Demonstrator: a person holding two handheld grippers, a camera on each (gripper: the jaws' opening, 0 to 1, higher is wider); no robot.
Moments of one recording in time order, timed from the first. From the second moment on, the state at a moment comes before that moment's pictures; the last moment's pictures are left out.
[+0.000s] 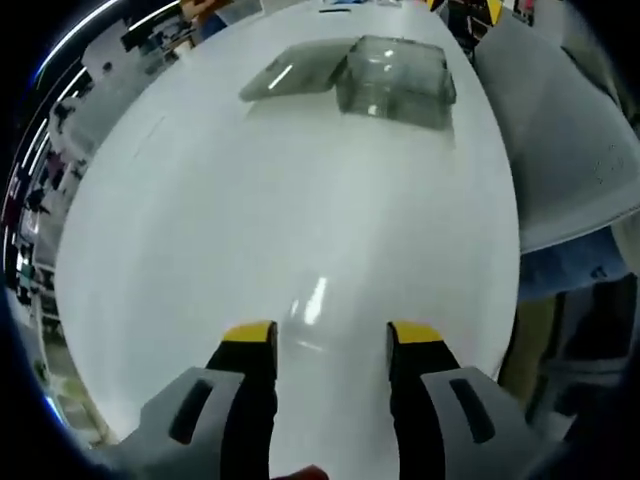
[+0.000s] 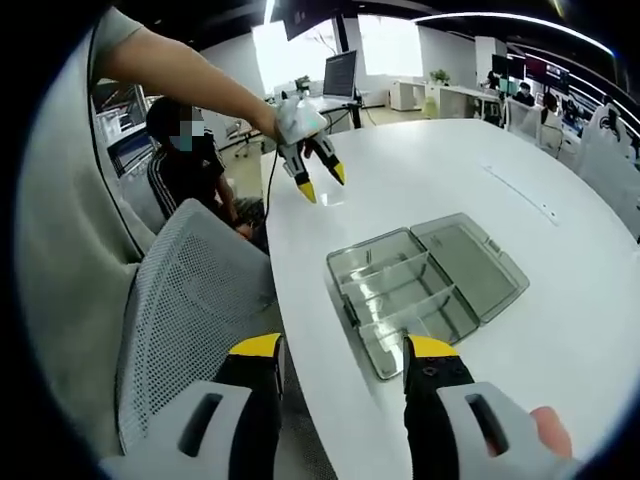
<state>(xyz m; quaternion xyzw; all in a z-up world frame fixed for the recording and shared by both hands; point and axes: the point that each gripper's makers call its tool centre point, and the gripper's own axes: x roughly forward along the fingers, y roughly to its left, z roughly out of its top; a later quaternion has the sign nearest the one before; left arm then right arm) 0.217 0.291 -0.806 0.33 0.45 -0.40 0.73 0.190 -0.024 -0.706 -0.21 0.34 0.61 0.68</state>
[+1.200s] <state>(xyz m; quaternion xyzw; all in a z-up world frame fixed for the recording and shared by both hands) 0.221 0.279 -0.815 0.33 0.47 -0.46 0.68 0.189 -0.027 -0.710 -0.20 0.35 0.60 0.69</state>
